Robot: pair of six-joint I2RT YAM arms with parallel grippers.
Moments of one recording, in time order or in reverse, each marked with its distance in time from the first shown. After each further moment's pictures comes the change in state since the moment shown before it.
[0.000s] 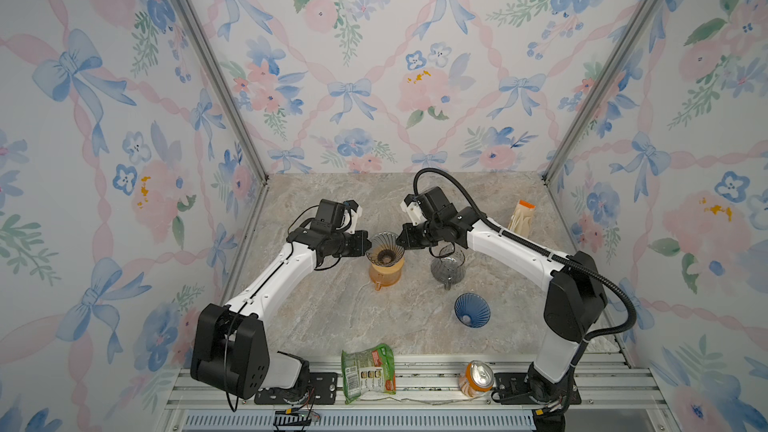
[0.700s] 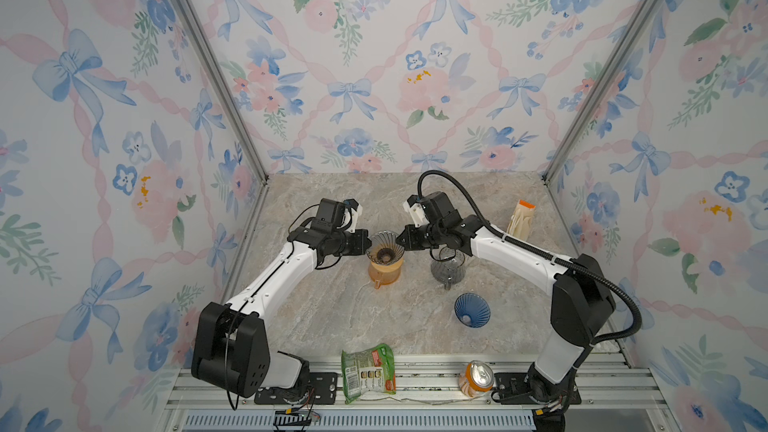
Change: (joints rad) left arm 0.000 0.009 0.004 0.014 -0.011 0.000; right arm -0.005 -0.038 -0.107 0.153 -0.002 0.021
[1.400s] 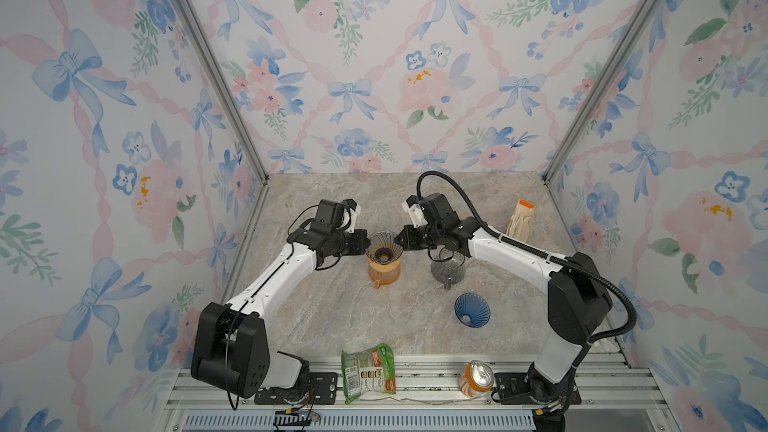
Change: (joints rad) left arm 0.003 -0.007 -0.025 0.035 -0.019 -0.002; right arm 0.000 0.019 -0.023 0.067 0.000 0.010
